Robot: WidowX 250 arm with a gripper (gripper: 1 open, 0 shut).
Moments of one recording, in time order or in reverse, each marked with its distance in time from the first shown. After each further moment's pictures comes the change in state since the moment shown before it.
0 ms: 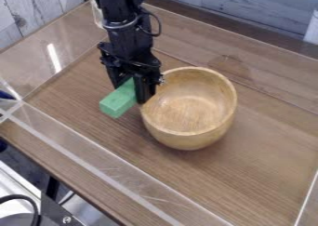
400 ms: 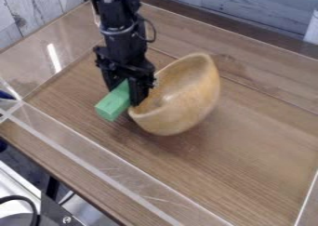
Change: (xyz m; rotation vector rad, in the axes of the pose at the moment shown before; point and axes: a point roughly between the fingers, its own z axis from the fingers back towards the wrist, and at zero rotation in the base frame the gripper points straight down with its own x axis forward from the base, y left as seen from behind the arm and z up) arm 0.003 0.010 -0.017 0.004 0.032 0.019
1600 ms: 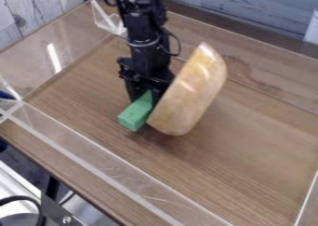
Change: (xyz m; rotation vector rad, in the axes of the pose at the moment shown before) arm 0.014 -0.036 -0.014 -0.021 0.023 -0.067
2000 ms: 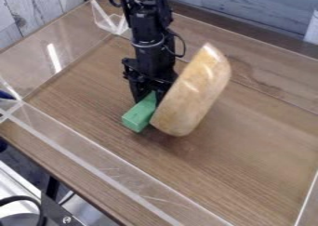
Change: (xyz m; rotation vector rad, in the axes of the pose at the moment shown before) arm 0.004 0.002 -0.001 0.002 -0.006 0.005
